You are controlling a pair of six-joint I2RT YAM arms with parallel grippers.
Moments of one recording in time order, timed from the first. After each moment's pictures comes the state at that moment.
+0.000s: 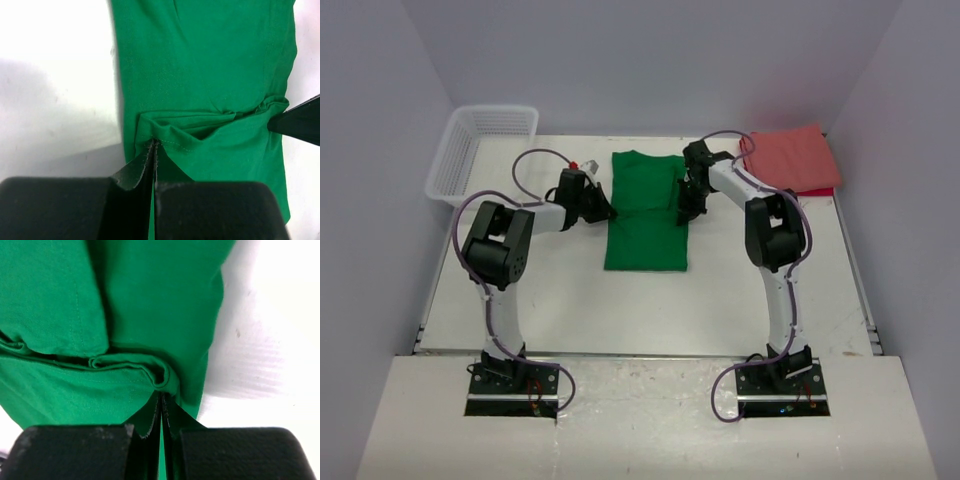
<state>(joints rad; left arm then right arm) -0.28 2.06 1.19 0.16 0.33 -0.54 0.35 2.33 1.92 -0.89 -0.19 0.45</state>
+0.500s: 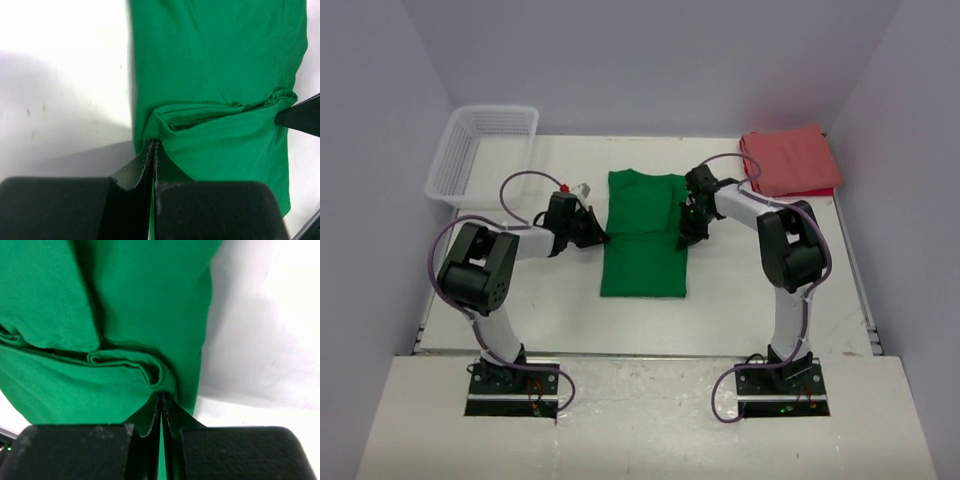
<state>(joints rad) -0.29 1.83 0.88 0.20 0.32 -0.55 0.38 2.08 1.47 -0.69 -0.23 0.49</state>
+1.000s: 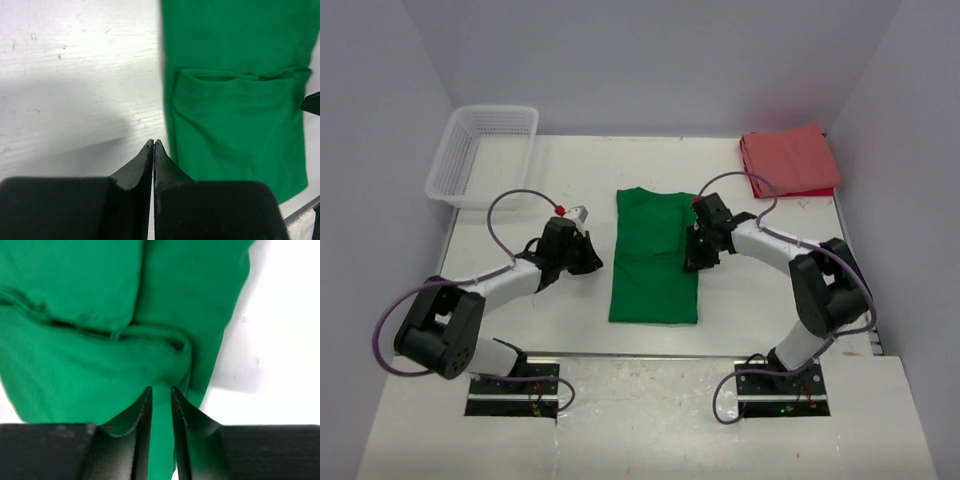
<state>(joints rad) -0.41 1.43 0.59 0.05 0.18 -0.55 0.47 1.70 1.01 -0.48 -0.17 0.49</state>
